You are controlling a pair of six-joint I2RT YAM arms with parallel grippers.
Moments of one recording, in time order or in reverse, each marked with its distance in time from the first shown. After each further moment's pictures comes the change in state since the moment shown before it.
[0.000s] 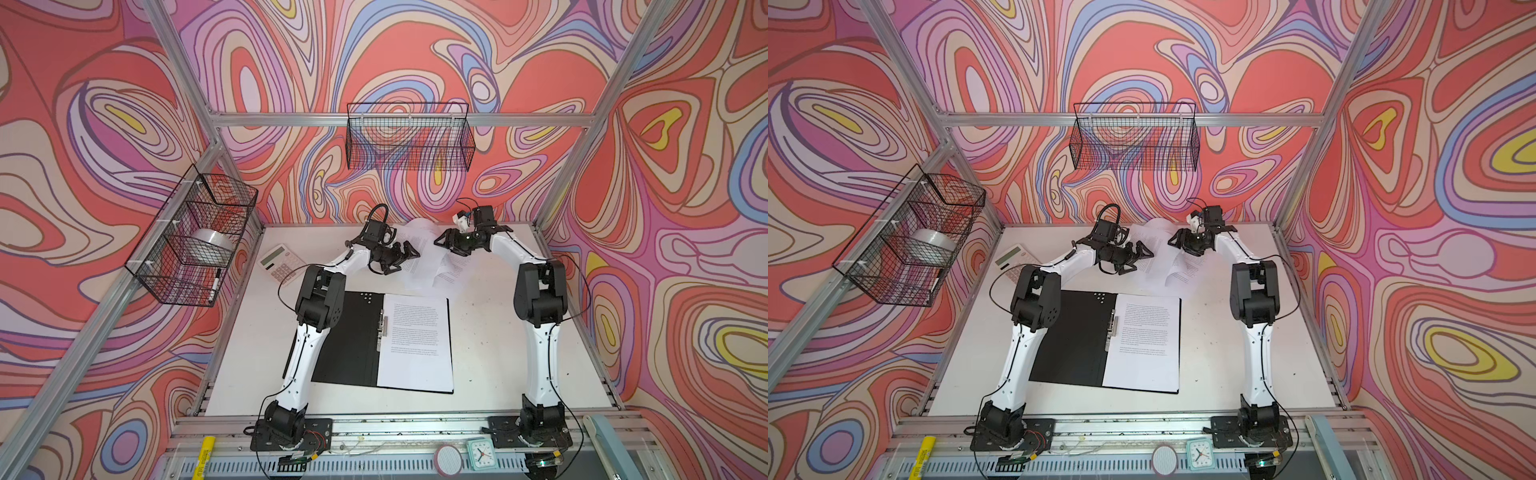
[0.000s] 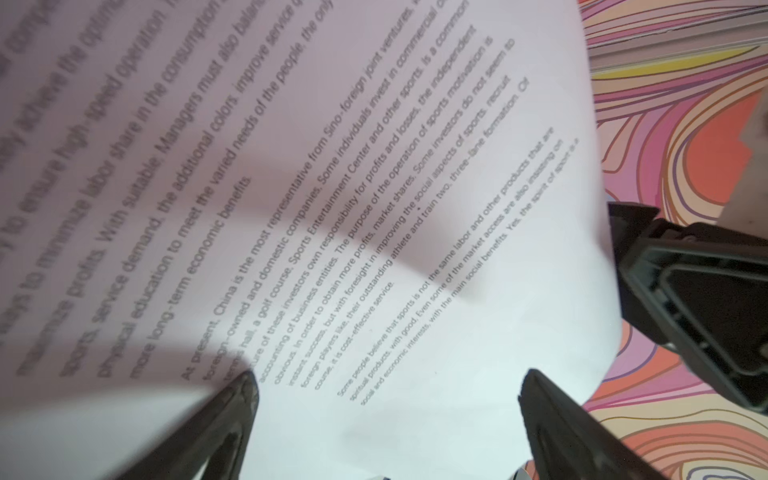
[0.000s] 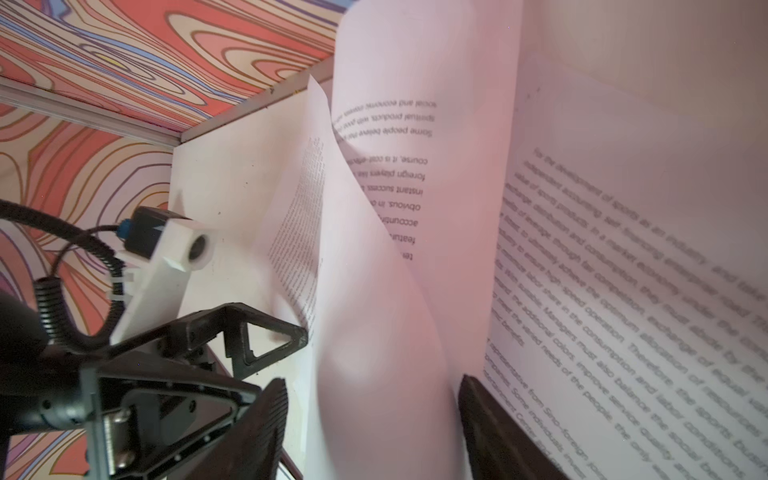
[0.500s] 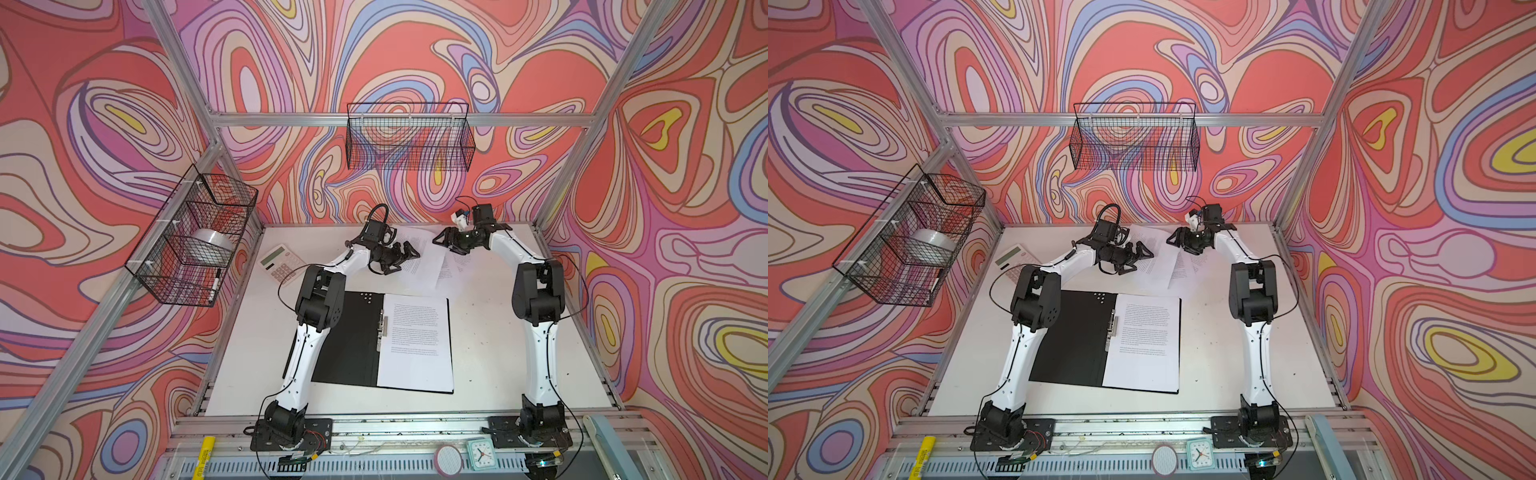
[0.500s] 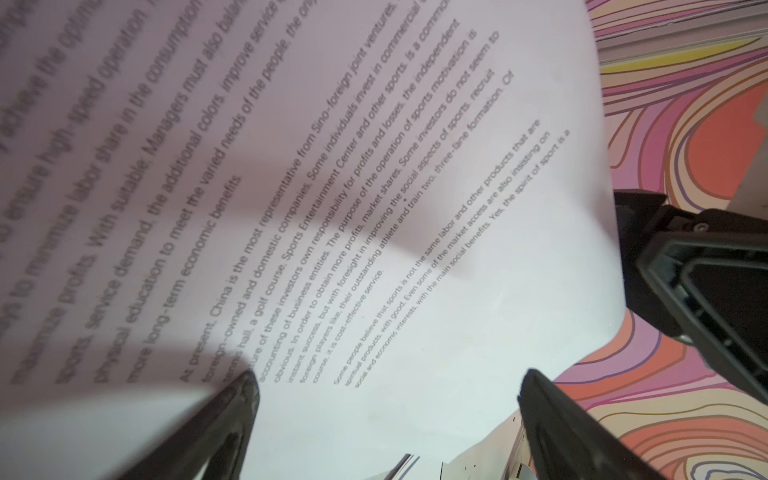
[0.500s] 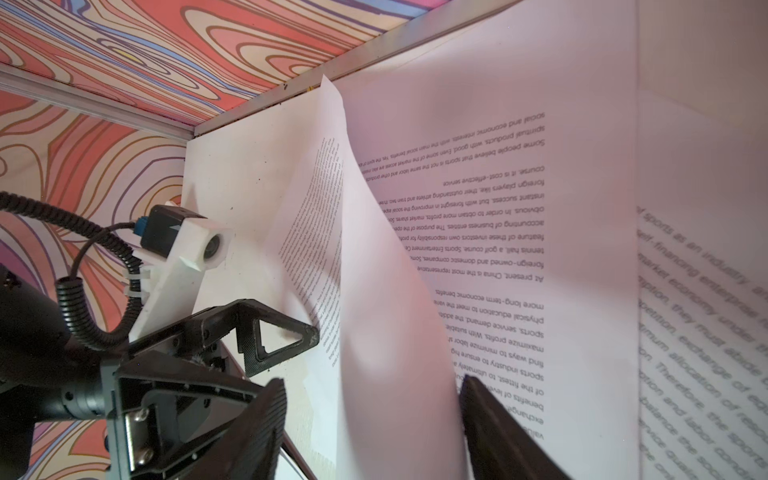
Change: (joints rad) left arm 0.000 0.000 0.000 -0.002 0.007 0.014; right arm 0.000 0.034 0.055 -0.037 -0.039 -0.010
